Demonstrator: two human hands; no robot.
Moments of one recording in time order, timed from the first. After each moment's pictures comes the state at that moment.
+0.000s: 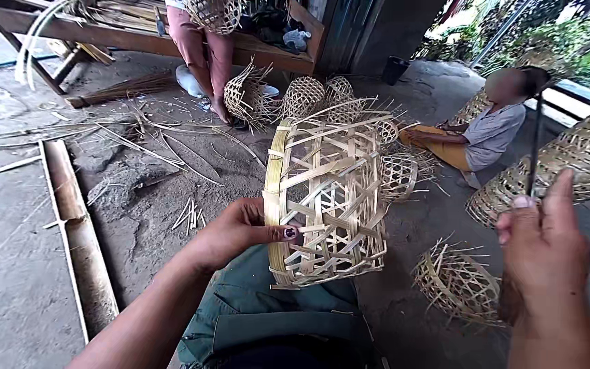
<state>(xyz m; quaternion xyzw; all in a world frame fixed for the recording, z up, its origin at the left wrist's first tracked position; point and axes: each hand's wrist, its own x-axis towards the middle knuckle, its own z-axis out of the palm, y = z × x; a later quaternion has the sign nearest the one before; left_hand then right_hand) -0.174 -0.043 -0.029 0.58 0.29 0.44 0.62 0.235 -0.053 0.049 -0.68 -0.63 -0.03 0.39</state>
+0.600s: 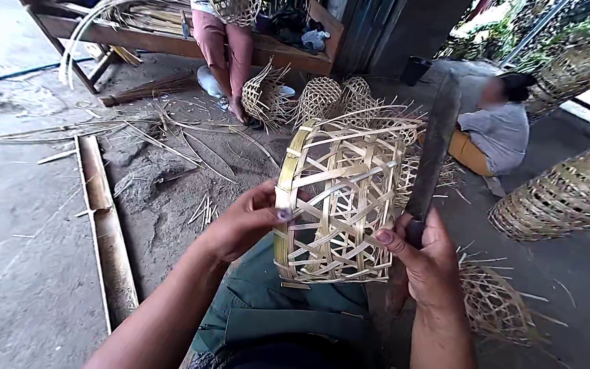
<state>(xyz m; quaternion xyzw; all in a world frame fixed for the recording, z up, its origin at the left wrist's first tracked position) -0.185 -0.044 -0.044 0.50 0.18 0.50 0.68 0.116 -0.054 -0.018 -0.42 -0.63 0.34 0.56</state>
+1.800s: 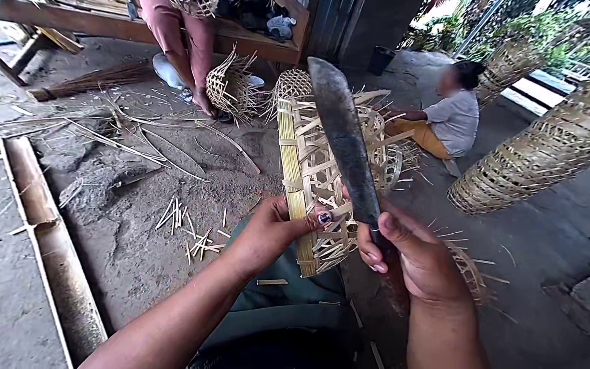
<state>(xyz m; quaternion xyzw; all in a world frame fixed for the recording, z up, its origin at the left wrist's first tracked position) -0.095 -0.046 -0.026 0.52 0.27 0.51 0.64 0.140 -0.068 0.018 -0.29 -0.59 0.63 0.43</state>
